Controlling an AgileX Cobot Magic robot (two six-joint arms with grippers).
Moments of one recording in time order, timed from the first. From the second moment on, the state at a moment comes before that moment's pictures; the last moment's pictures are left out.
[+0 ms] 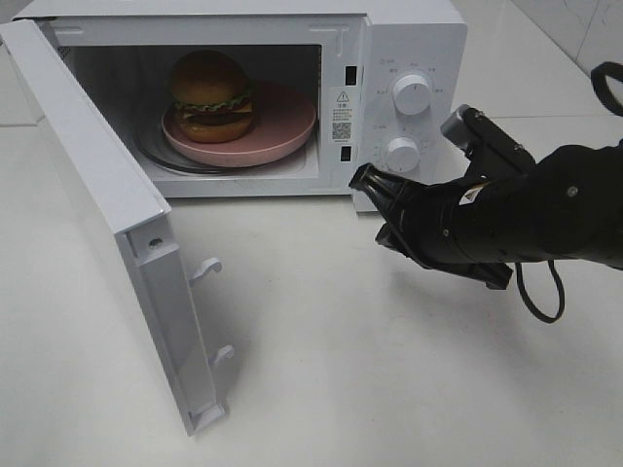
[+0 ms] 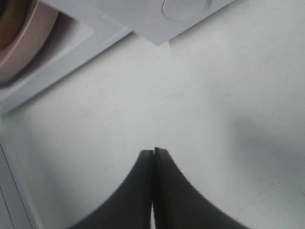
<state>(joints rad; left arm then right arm) 0.04 0.00 -0.52 -0.08 1.09 0.05 0.58 1.66 -0.65 0.58 -0.26 0.39</state>
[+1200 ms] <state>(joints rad) 0.04 0.00 -0.52 -0.08 1.09 0.05 0.58 1.59 -0.96 0.01 0.75 -0.81</state>
